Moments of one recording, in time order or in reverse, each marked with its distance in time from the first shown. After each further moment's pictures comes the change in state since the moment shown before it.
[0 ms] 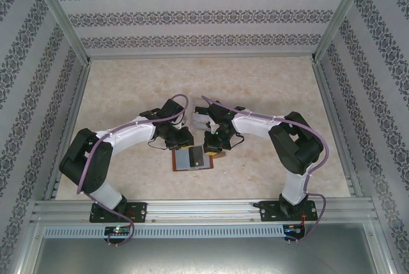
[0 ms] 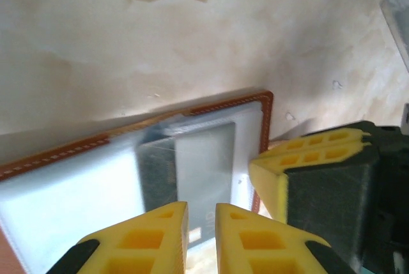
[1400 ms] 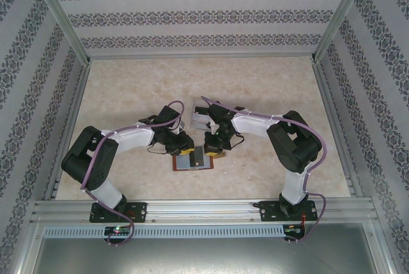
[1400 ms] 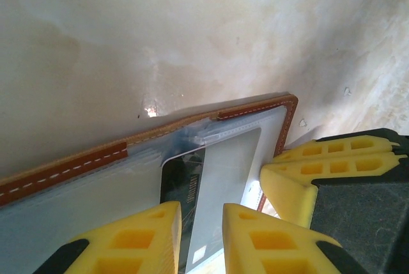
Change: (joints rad) left arm 0.023 0.026 -0.127 0.198 0.106 -0.108; right arm -0.006 0.020 0.000 0.001 -0.004 -0.019
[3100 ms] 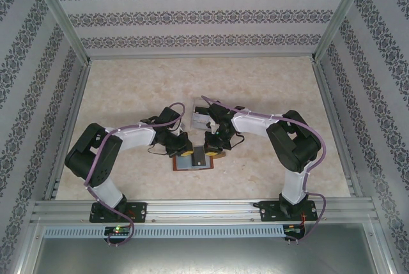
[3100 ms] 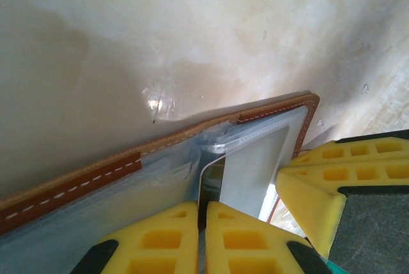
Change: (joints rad) left arm 0.006 0.038 -0.006 0.014 0.032 0.010; right arm -0.006 0.009 0.006 -0.005 -0.016 -0.004
